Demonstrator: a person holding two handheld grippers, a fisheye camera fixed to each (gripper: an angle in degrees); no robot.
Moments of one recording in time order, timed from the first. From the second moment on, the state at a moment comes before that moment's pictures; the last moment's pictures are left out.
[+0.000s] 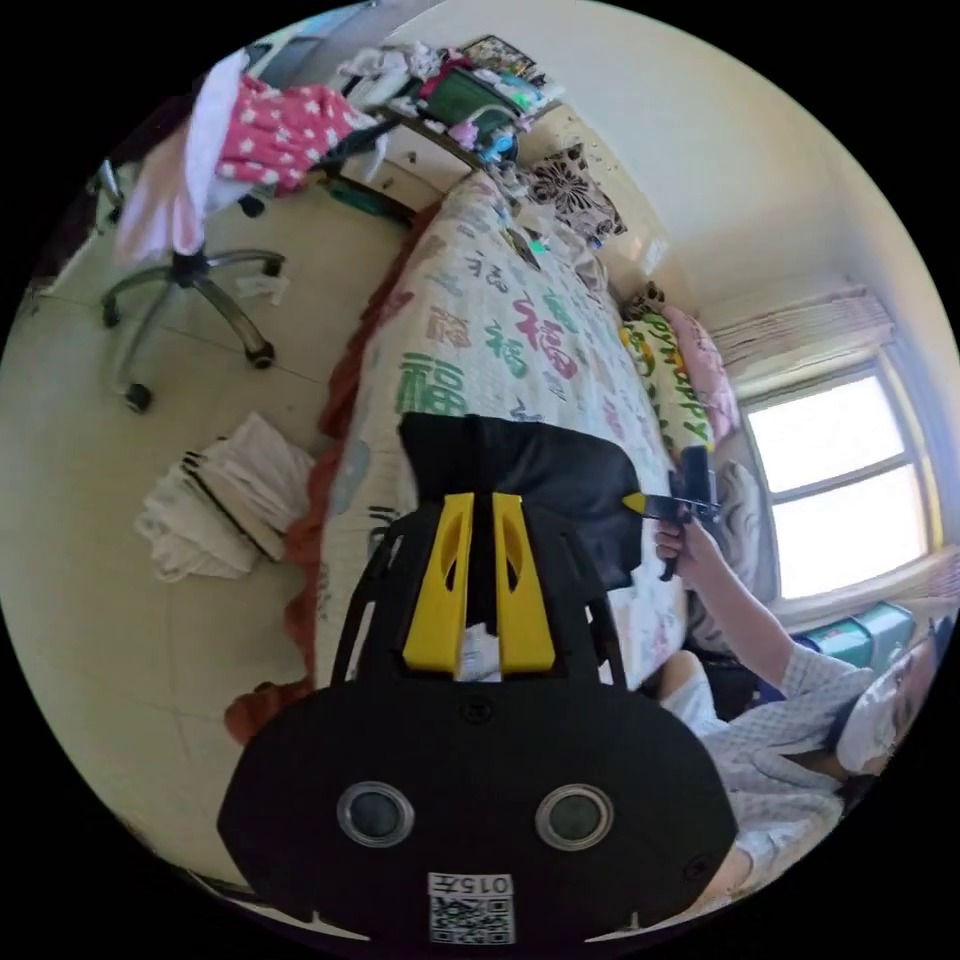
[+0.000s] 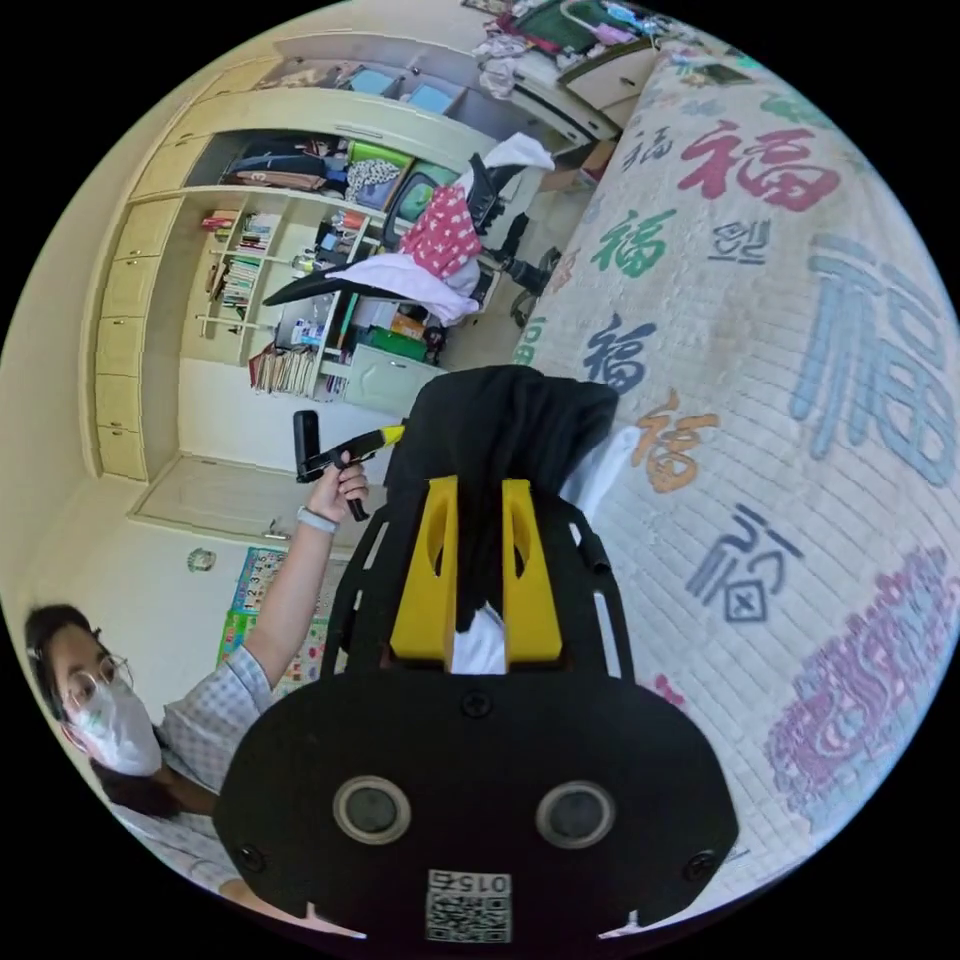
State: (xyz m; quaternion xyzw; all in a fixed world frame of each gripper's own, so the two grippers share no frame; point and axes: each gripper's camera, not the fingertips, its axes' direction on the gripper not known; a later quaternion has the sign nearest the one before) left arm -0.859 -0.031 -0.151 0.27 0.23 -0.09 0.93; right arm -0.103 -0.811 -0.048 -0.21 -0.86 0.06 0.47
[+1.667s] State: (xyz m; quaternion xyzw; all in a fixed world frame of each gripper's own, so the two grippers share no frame) left arm 0.036 0.067 -0.218 0.08 0.31 0.34 0.88; right arm 0.323 -0.435 -0.475 0.20 -0.60 -0.13 0.76
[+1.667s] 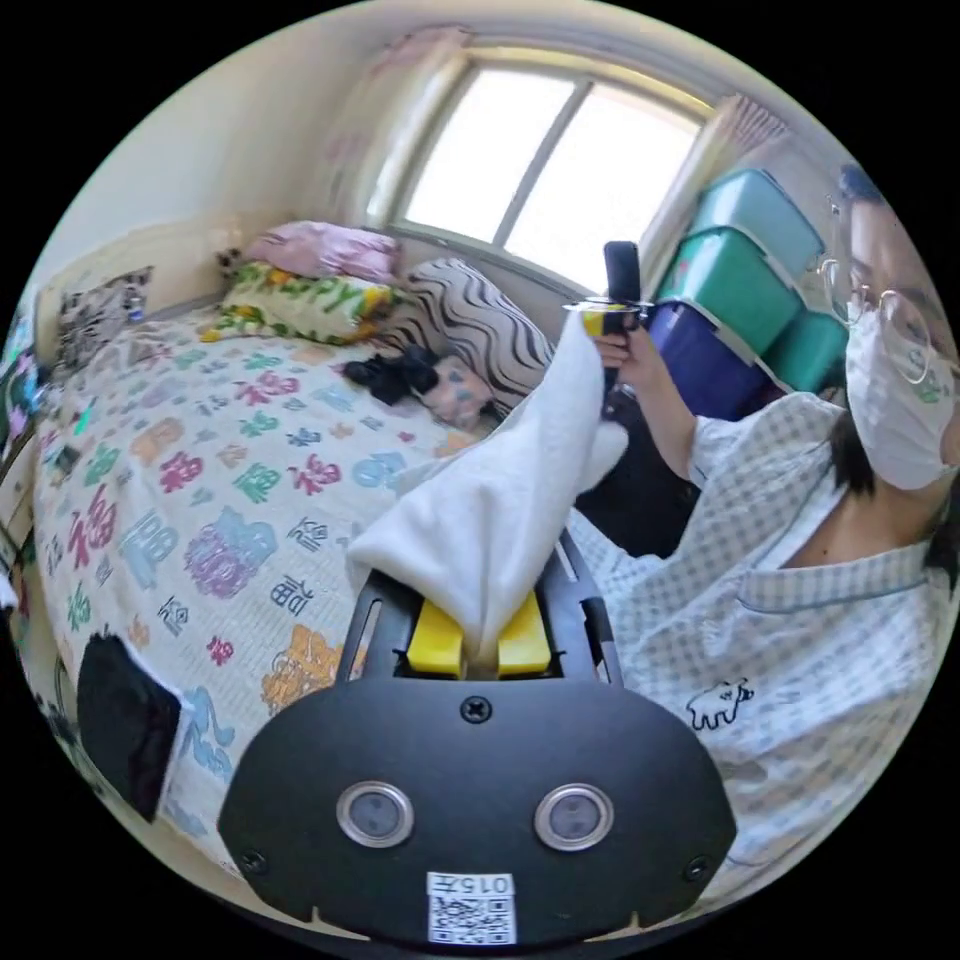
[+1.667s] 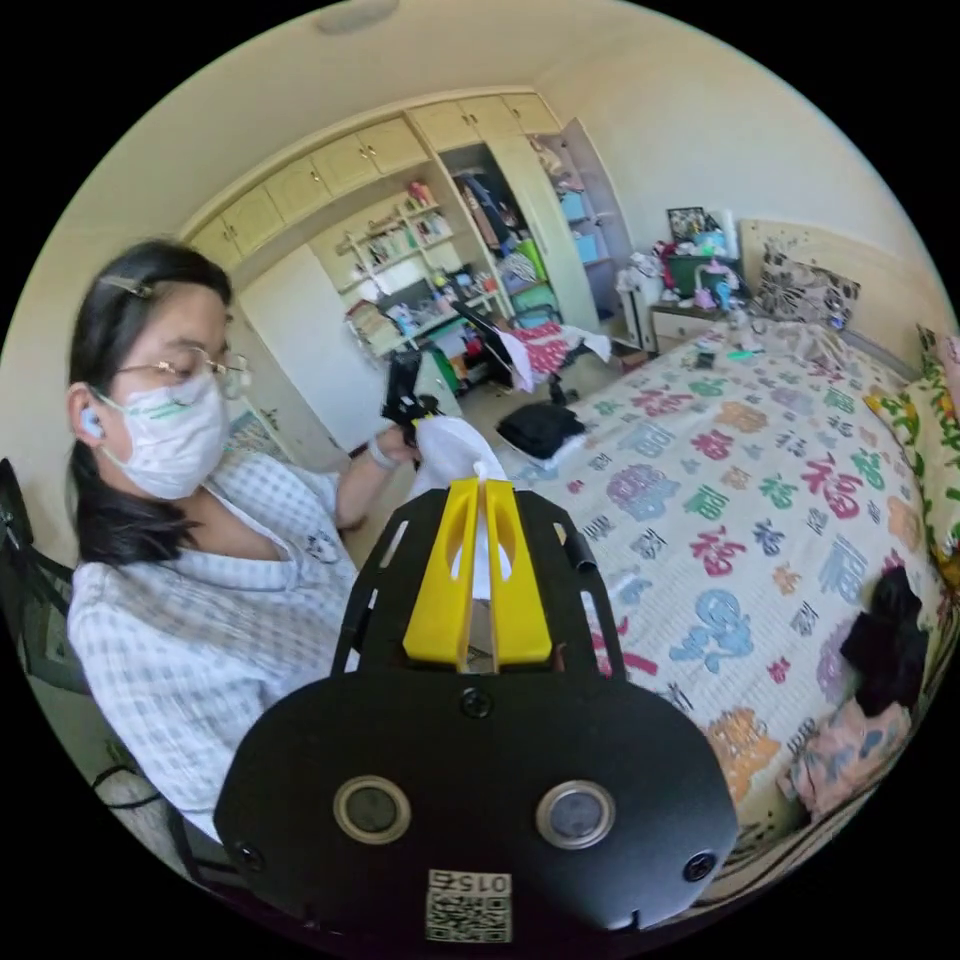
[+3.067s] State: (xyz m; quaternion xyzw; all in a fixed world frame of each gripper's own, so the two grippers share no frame) left arm 0.271 0.098 0.136 0.04 0.15 0.37 0.92; right arm 0.271 -0.388 -0.385 -0.01 -0.51 -0.16 0.85
